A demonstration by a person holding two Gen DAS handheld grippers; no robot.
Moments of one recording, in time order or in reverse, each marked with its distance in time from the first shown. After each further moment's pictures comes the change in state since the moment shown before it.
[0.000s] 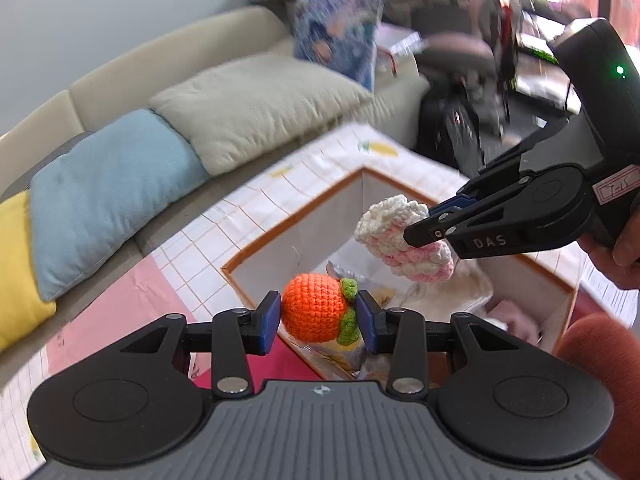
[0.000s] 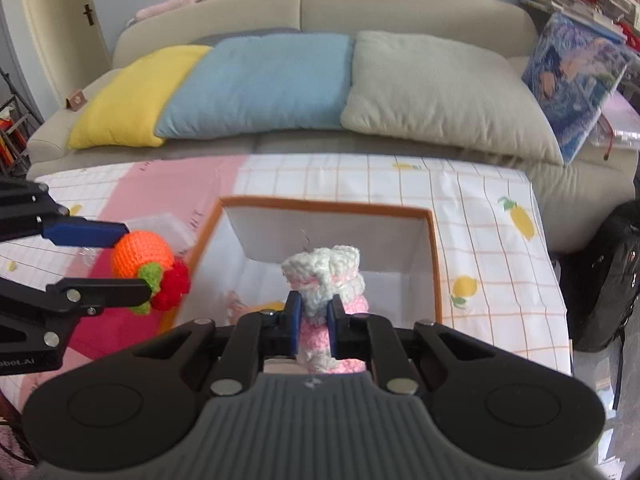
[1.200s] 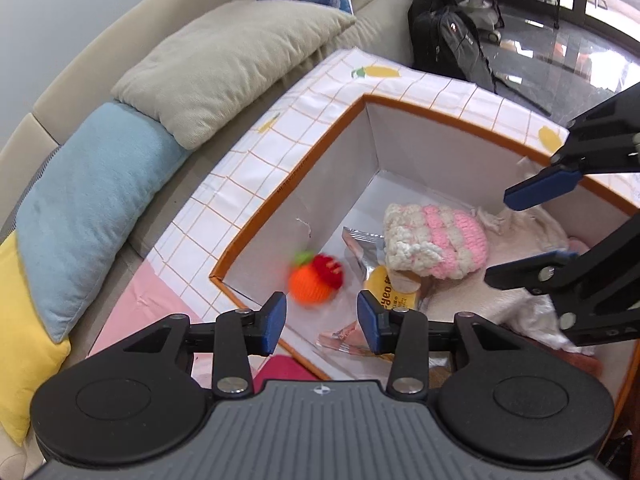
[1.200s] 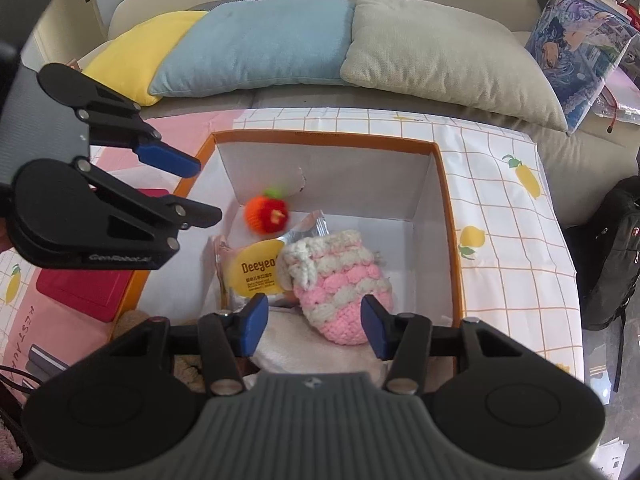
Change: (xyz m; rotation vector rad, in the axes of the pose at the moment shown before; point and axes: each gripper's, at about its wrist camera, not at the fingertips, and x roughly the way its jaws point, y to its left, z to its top) left arm 0.063 -0.007 0.013 0.196 0.174 0.061; right arm 0.009 0.006 -0.039 -0.012 0.064 -0.006
